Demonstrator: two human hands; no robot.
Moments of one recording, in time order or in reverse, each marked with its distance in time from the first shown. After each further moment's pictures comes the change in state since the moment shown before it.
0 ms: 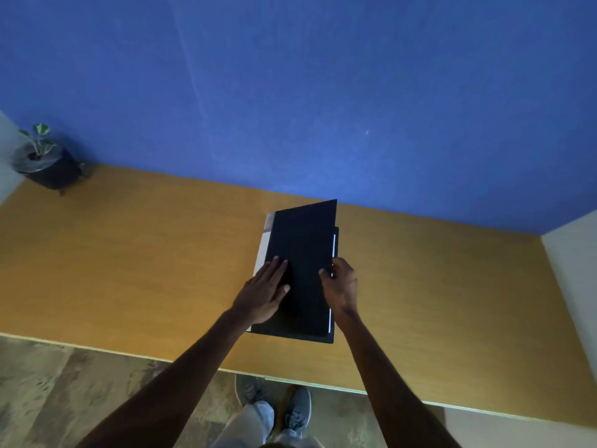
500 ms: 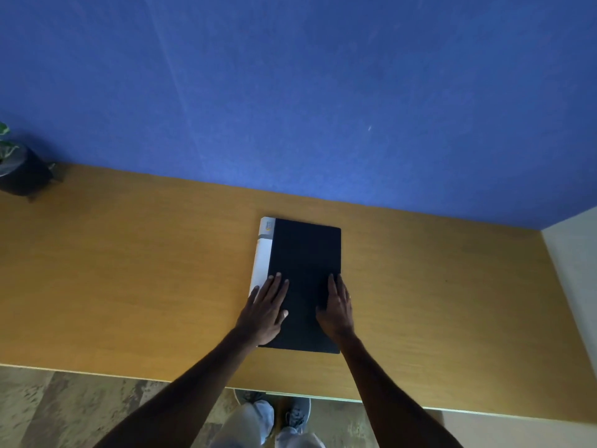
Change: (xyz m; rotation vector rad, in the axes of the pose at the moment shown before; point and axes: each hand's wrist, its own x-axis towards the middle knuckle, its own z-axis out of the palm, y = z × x) left_hand 0.025 -0.016 0.045 0.216 -0.059 0.051; right_hand 0.016 0.057 0.022 -0.556 -0.258 -0.011
